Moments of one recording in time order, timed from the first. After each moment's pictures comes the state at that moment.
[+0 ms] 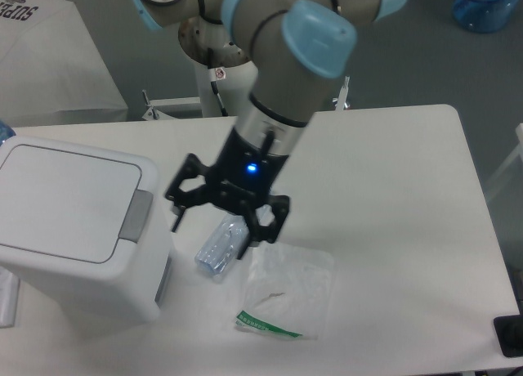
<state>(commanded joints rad) 2.37 -1.83 -1.40 -1.18 0.95 0.53</state>
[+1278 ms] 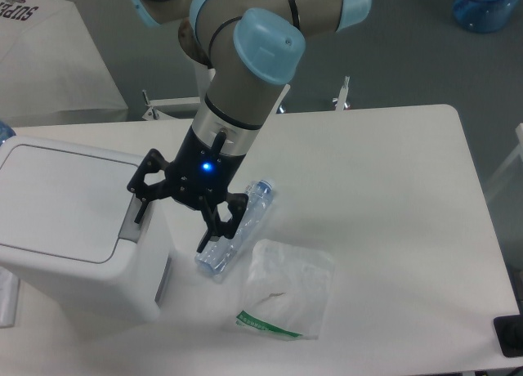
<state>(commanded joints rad) 2.36 -1.81 -1.49 -1.12 0.96 0.54</state>
